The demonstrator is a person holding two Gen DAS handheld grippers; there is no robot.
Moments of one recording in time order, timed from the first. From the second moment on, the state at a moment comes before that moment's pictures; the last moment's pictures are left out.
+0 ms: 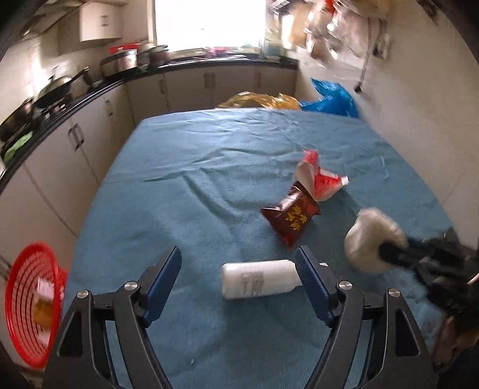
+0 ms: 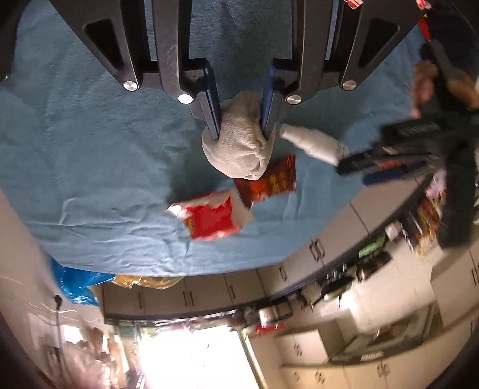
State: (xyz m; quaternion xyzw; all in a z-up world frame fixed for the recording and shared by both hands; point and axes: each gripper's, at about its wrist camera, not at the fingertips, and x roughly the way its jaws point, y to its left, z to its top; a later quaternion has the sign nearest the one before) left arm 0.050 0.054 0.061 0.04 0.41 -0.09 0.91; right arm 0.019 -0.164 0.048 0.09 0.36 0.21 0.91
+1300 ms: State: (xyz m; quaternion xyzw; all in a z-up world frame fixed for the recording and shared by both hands) left arm -0.004 -0.027 0.027 0.27 0.43 -0.19 0.84; right arm 0.016 -0.187 0.054 0.15 0.34 0.21 0.90
